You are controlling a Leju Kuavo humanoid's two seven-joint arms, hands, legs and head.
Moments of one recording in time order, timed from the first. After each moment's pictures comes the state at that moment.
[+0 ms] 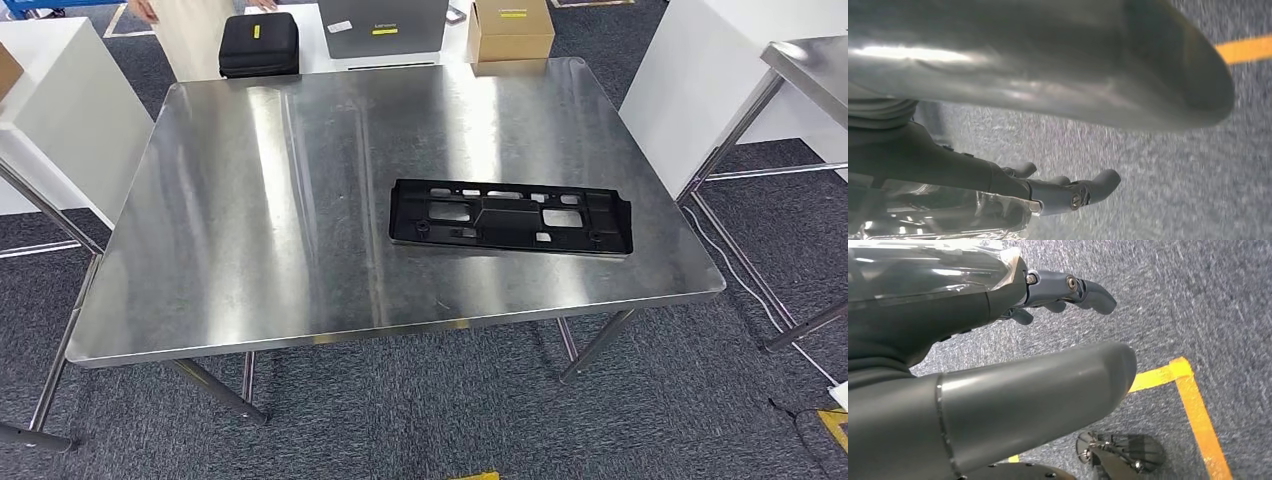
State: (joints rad) left arm -0.08 -0.21 0.85 -0.20 -0.92 0.38 -0.26; right arm -0.11 0.12 -1.27 -0.24 1.47 -0.39 0.05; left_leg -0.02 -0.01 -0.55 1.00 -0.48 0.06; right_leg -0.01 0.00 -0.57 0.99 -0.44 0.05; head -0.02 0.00
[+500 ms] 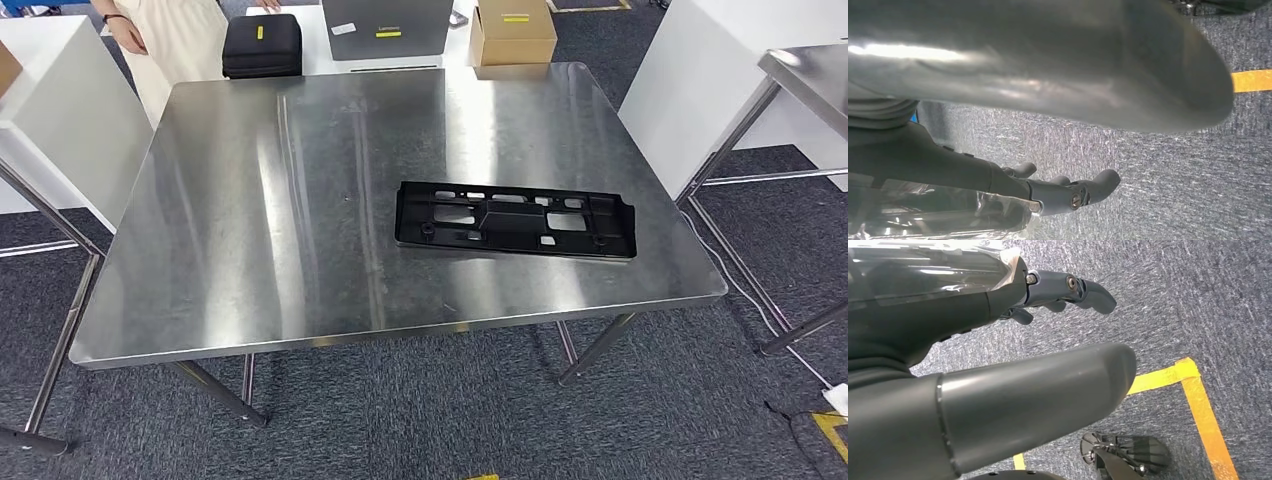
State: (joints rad) left arm -0.08 -0.20 0.85 -0.20 -0.91 0.36 -0.23; right arm -0.11 0.14 -1.25 -0.22 1.47 -0.38 0.07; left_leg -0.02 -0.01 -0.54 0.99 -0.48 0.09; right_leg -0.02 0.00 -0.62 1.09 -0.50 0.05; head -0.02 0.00
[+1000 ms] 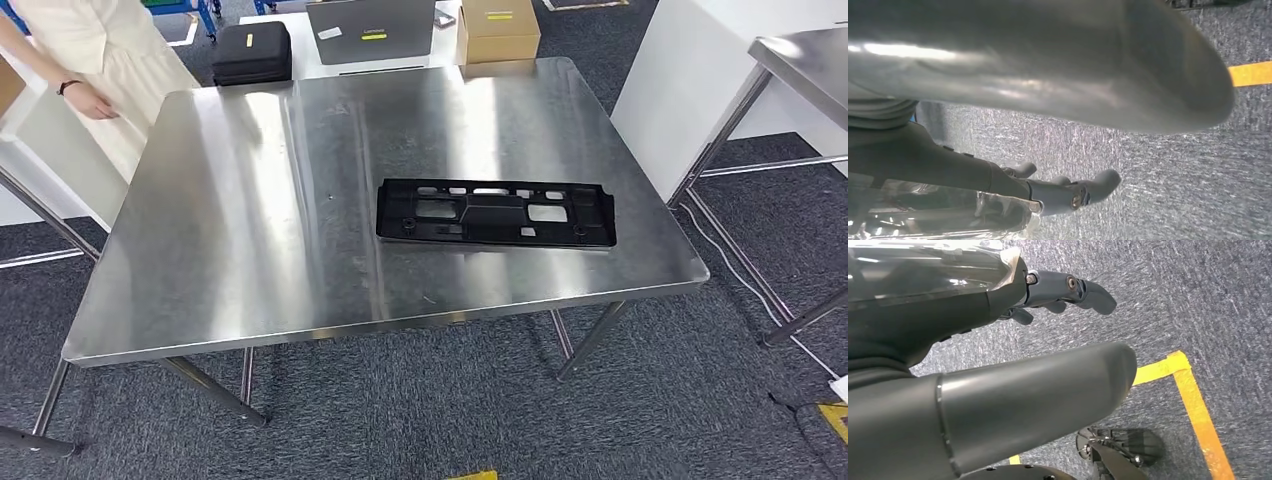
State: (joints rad) left arm -0.08 -0.18 0.85 -0.20 -0.91 0.34 -0.27; right arm -0.11 0.14 -1.25 -0.21 1.47 -0.37 0.07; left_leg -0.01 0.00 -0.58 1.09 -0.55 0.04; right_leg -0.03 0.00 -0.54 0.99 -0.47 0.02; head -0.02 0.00
